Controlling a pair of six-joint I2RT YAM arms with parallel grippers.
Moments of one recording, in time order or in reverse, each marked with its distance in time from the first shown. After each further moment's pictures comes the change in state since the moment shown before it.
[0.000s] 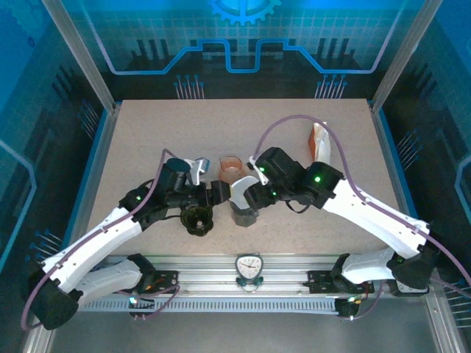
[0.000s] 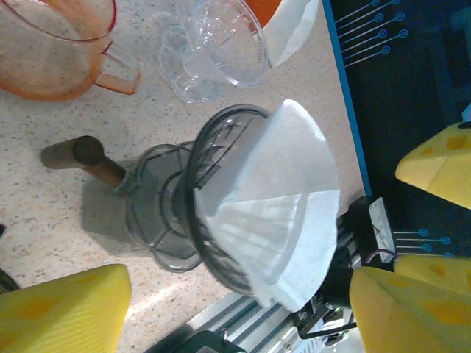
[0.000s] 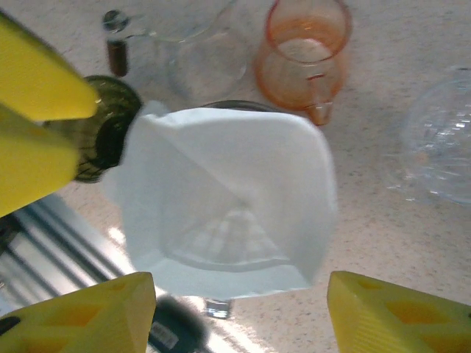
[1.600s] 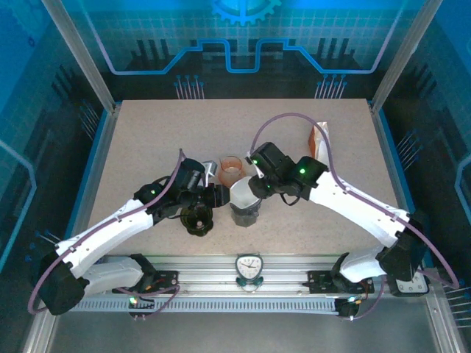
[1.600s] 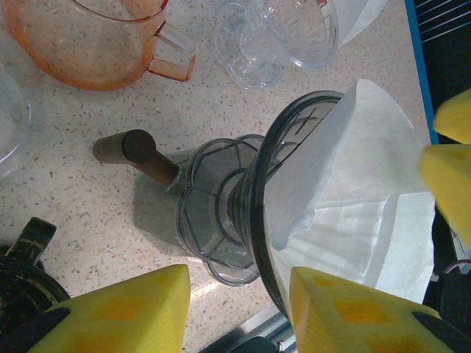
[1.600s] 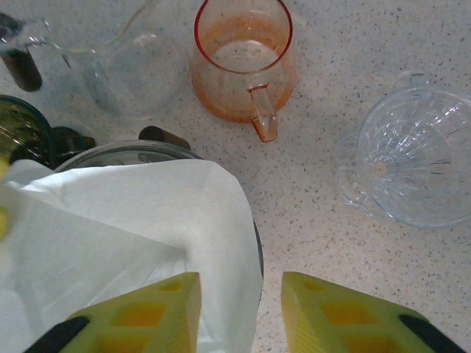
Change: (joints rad) left arm -0.037 0.109 0.016 -0.045 -0.107 0.048; right arm -0.074 0.104 -0.024 0.084 0.043 -0.056
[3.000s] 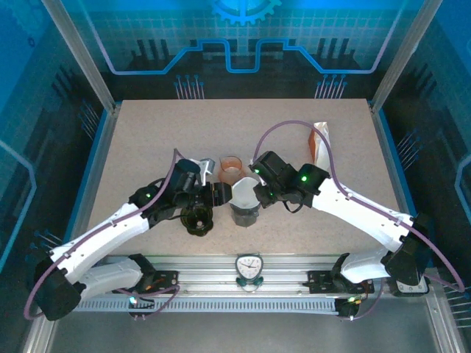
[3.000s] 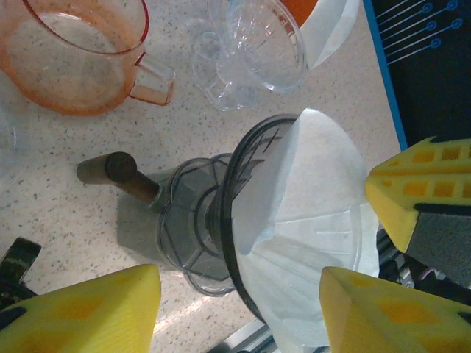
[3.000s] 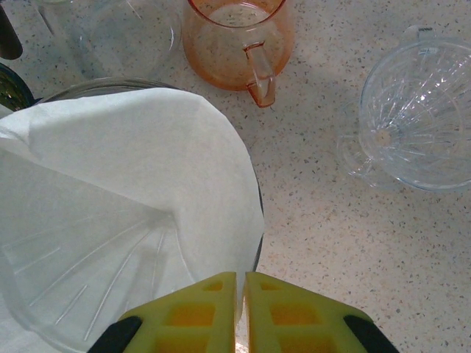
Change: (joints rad) left arm 0.010 -0.049 -0.026 0.068 0.005 -0.008; right arm 0.030 -0.035 -0.084 -0.003 0.021 0.041
